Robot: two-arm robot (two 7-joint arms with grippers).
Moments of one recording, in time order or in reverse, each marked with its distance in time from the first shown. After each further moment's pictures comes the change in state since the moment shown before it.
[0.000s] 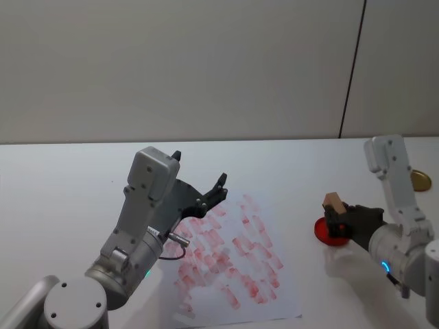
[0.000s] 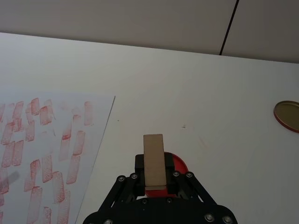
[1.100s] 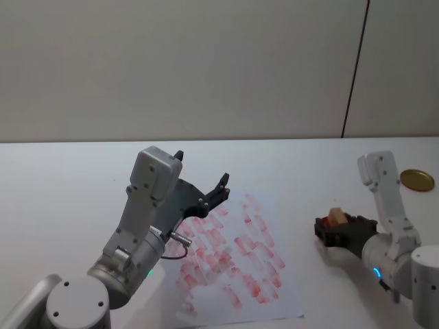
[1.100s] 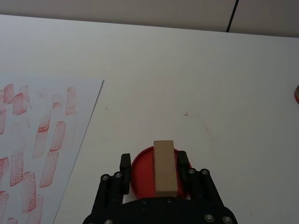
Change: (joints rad) left arm 0.000 0.000 0.000 0.000 0.000 0.000 0.000; right arm 0.057 -0.024 0.009 0.192 -0.012 -0.089 0.022
